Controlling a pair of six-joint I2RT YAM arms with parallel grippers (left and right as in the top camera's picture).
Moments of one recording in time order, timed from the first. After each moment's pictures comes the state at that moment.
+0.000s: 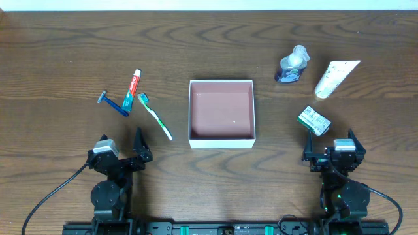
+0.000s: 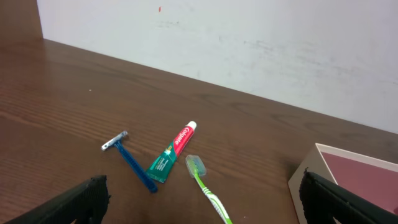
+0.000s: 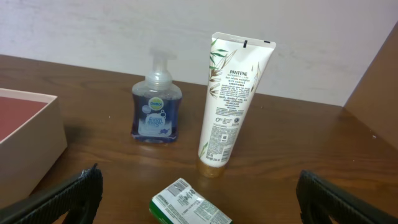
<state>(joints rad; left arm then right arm) -0.01 0.02 0.02 -0.12 -0.08 -0.27 0.02 0.01 0.01 -0.07 0.06 -0.12</state>
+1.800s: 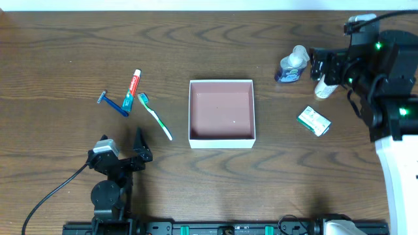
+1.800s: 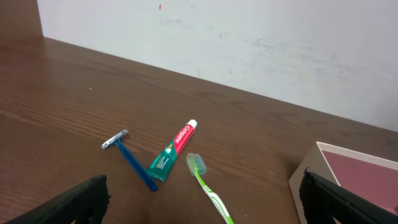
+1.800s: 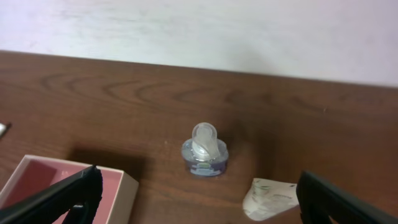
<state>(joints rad) -0.01 0.02 0.03 -0.12 -0.08 -0.27 0.00 1.29 1.37 -0.65 -0.13 0.04</state>
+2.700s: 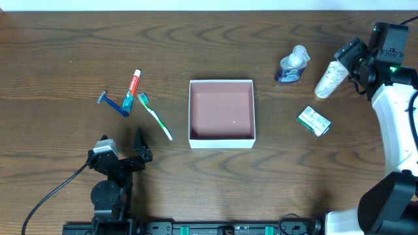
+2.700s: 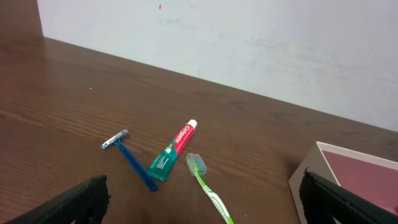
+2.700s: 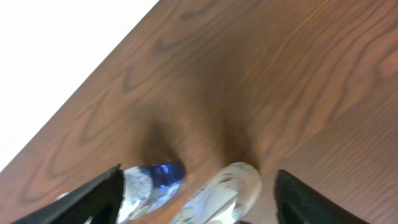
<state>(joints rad) -0.01 0.02 0.03 -0.12 -0.08 -0.27 -0.16 1.63 1.37 -0.58 0.04 0.66</state>
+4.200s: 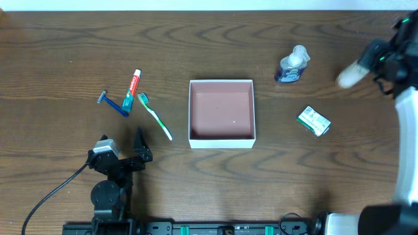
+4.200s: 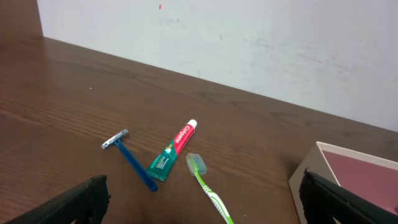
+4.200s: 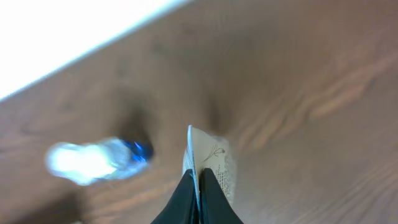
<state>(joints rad) -0.01 0.02 0.03 -0.12 -0.08 -0.27 -0.23 1.53 1.61 -0.86 0.03 0.30</state>
